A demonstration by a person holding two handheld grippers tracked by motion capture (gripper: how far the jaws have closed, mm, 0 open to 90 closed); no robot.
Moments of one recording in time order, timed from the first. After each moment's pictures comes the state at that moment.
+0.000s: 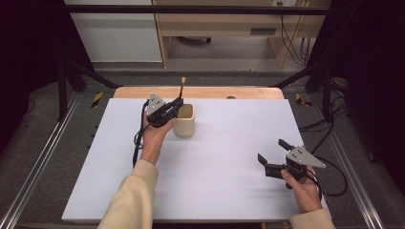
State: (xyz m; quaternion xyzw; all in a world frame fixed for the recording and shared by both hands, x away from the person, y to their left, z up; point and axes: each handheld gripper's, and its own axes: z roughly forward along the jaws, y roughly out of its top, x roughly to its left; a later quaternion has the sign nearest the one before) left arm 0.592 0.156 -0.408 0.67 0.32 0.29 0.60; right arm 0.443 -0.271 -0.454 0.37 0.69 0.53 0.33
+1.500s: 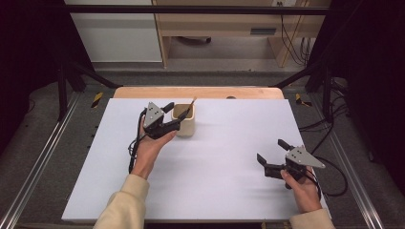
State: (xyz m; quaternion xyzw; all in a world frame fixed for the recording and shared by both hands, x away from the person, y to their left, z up) left arm 0.549 0.156 -0.398 0.69 0.31 0.31 0.58; right arm 0.442 -0.268 -0.453 0.37 0.69 0.54 0.32
